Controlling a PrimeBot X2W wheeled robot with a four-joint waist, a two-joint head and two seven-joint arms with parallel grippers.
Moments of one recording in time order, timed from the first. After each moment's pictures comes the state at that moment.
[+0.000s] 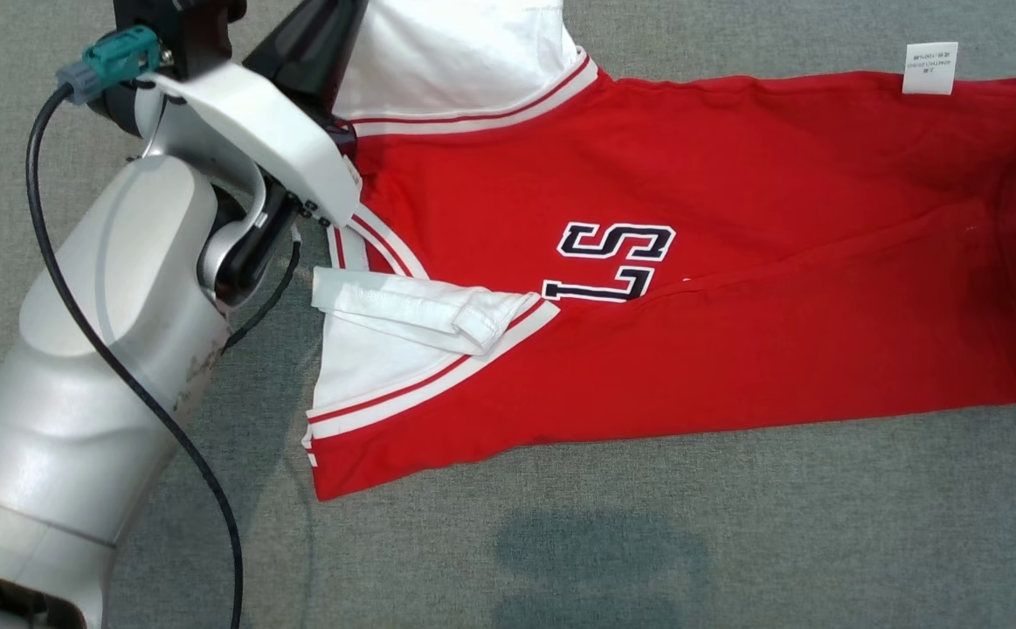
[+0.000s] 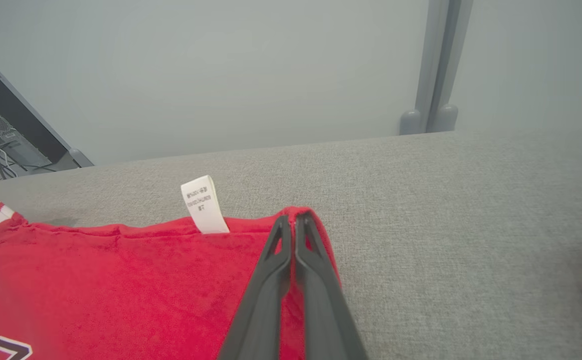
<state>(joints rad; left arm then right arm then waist) -1.04 0.26 -0.64 0.60 -0.71 -0.12 -0.14 -0.74 -0.62 0.46 0.48 0.94 0.13 -0.12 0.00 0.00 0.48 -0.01</state>
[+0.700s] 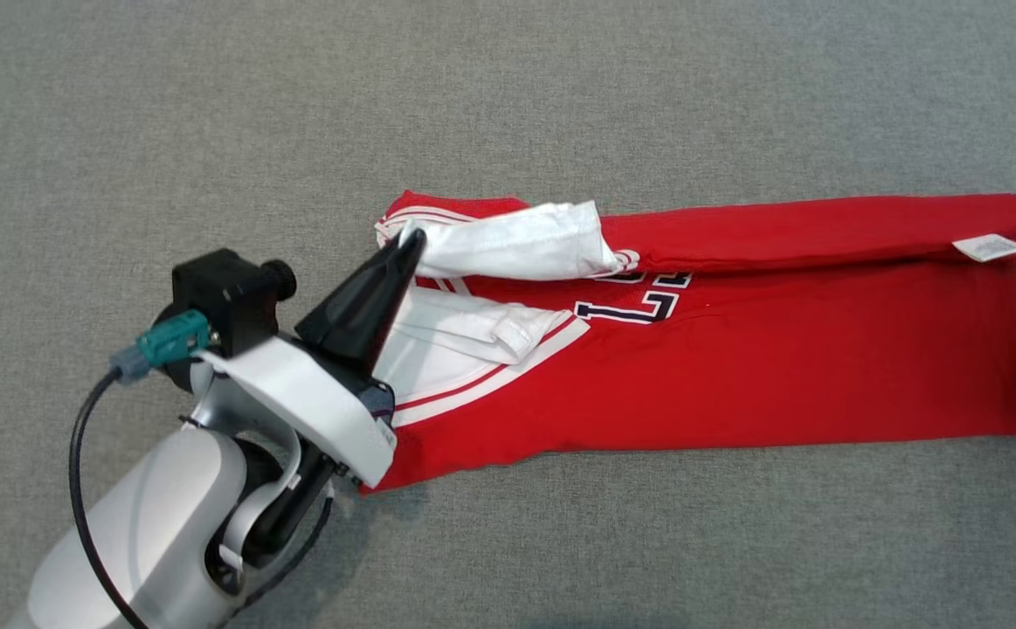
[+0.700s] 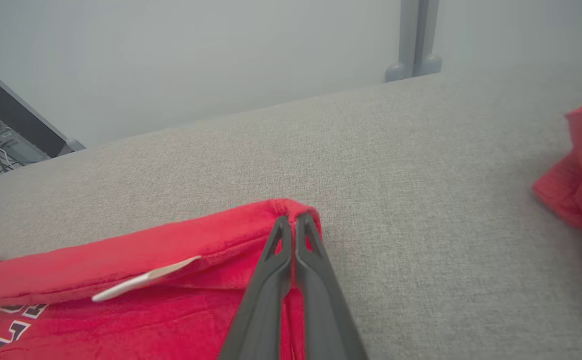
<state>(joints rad) -0.55 0.44 -0.66 -0.04 -0.81 0.10 0.02 -0.55 -0.70 0.45 0.47 1.07 0.13 -0.09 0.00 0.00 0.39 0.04</state>
